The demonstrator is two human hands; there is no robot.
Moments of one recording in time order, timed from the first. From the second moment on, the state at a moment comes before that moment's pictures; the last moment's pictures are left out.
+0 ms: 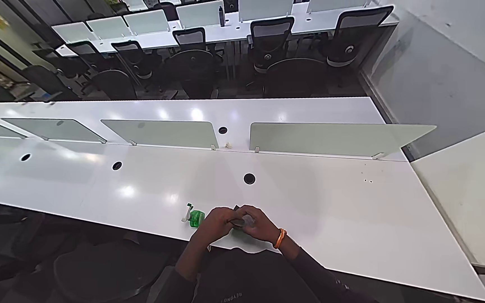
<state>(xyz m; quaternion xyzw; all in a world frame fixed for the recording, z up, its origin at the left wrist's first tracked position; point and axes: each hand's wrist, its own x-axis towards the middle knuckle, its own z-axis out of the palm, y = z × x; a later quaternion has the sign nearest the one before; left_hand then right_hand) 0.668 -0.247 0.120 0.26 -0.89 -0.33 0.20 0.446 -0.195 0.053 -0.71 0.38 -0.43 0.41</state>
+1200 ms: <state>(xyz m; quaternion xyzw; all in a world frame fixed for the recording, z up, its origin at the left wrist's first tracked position) 0.681 -0.269 0.160 0.43 -0.64 -0.51 0.39 0.357 -0.208 -0.004 -0.69 0.59 -0.13 0.40</state>
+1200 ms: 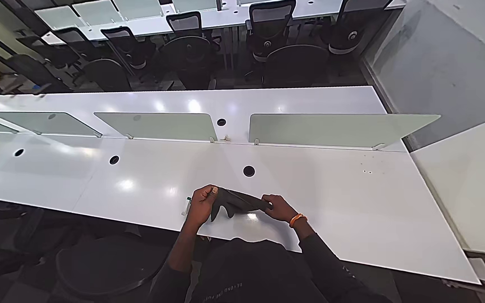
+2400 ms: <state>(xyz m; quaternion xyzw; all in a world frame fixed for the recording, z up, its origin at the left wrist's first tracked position) 0.683 -0.276 0.162 0.52 -0.54 -0.44 0.50 0.367 -0.189 0.000 -0.69 0.55 -0.38 0.27</state>
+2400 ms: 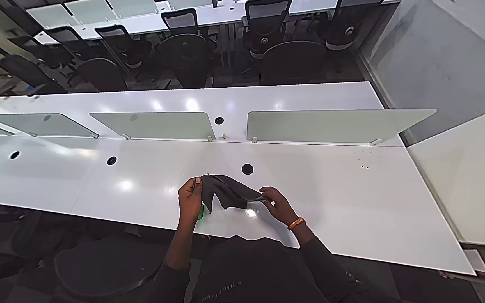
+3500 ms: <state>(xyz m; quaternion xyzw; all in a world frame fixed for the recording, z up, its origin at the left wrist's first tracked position) 0.625 -0.219 0.060 0.45 -0.71 -0.45 0.30 0.449 -0.182 0.061 -0.32 0.55 -0.51 0.58</state>
